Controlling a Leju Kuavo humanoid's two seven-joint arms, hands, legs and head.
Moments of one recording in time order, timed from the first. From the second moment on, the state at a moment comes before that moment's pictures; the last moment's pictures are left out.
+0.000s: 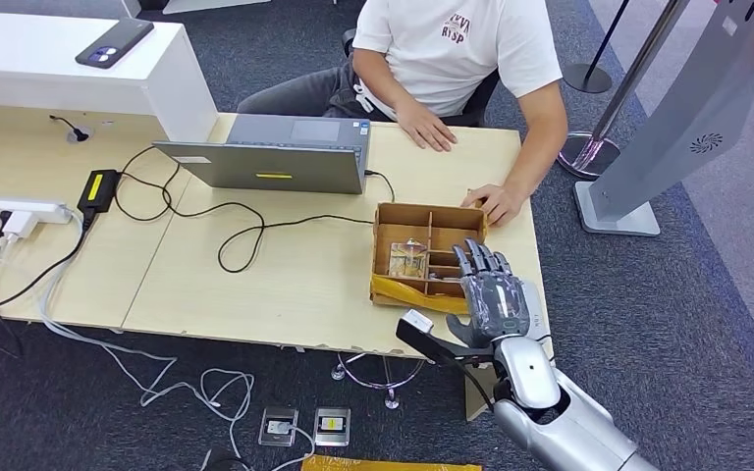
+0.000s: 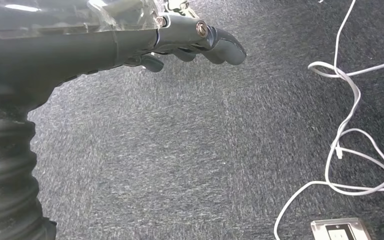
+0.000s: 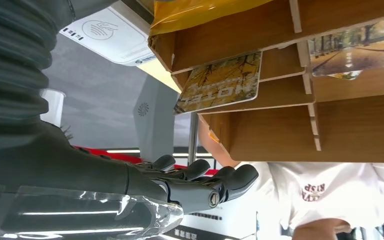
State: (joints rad) left arm -0.05 -0.30 1.01 -0.51 -1.31 0.67 -0.46; right arm -0.57 -0.26 0.94 -1.17 0.94 -0.23 0.43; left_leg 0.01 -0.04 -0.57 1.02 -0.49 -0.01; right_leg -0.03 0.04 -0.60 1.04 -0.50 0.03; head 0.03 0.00
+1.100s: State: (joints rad) left arm -0.05 -0.30 1.02 -0.51 -1.31 0.67 -0.47; right arm -0.66 -0.21 0.93 -0.98 0.90 -0.28 0.38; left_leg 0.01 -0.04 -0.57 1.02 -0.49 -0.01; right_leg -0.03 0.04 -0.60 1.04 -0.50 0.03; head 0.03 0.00
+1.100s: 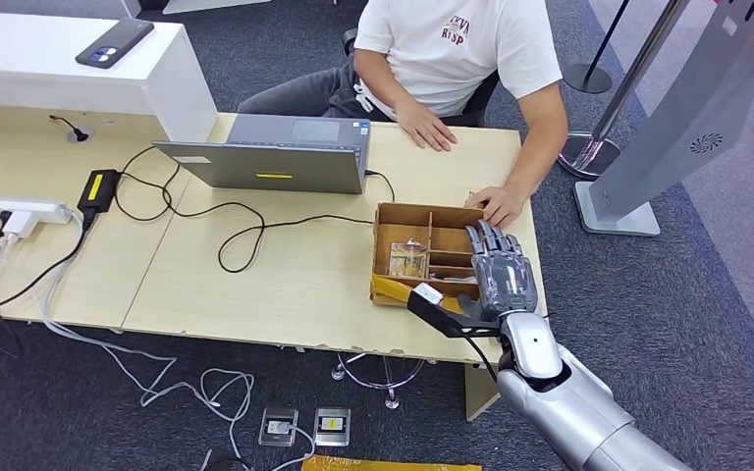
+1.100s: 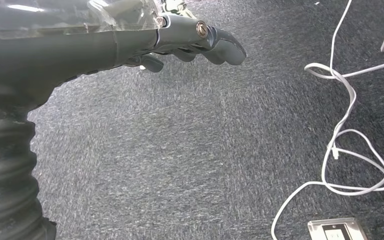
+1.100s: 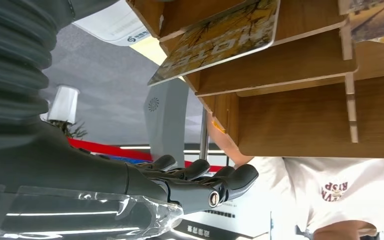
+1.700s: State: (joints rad) left arm -0.05 -0.30 1.03 -0.51 -1.31 0.67 -0.47; right arm -0.64 -0.20 0.93 -0.98 0.89 -0.28 0.36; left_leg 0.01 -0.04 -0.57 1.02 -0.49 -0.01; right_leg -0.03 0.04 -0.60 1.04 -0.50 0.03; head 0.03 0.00
